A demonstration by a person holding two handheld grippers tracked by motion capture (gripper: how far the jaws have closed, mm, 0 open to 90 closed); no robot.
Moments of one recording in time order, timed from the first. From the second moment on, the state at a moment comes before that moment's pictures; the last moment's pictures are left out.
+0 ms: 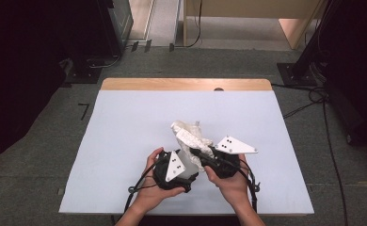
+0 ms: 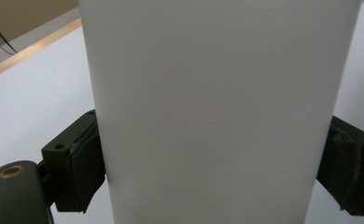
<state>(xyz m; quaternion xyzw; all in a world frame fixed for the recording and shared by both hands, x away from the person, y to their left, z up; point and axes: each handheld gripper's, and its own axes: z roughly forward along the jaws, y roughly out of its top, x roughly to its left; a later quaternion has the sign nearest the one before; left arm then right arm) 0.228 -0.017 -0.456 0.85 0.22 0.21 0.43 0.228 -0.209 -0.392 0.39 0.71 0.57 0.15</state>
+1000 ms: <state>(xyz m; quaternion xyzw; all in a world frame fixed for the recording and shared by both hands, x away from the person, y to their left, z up) 0.241 0.002 -0.451 0.83 0.26 0.23 0.43 0.230 -0.209 -0.396 0.40 0.71 0.56 0.15</state>
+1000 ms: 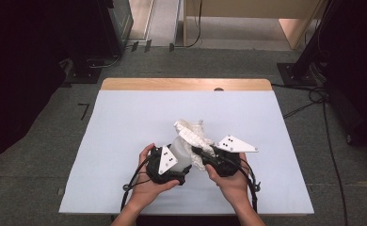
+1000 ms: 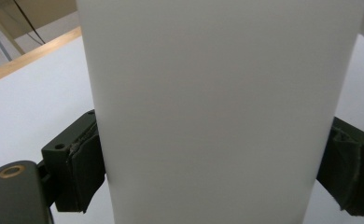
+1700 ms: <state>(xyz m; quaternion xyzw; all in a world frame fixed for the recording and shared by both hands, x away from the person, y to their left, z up) 0.236 -0.005 -0.452 0.84 0.23 0.23 0.44 0.226 -0.203 -0.391 0.38 0.71 0.58 0.13</state>
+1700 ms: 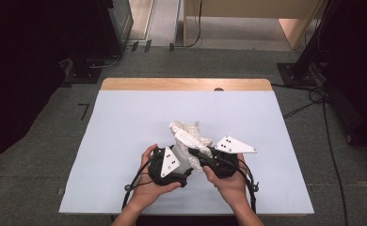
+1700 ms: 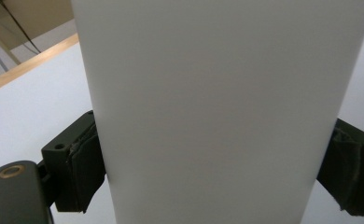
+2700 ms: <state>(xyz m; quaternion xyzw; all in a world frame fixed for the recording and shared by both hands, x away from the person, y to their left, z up) 0.266 0.037 -0.480 0.80 0.31 0.19 0.48 0.247 -0.236 -0.413 0.45 0.69 0.54 0.17</state>
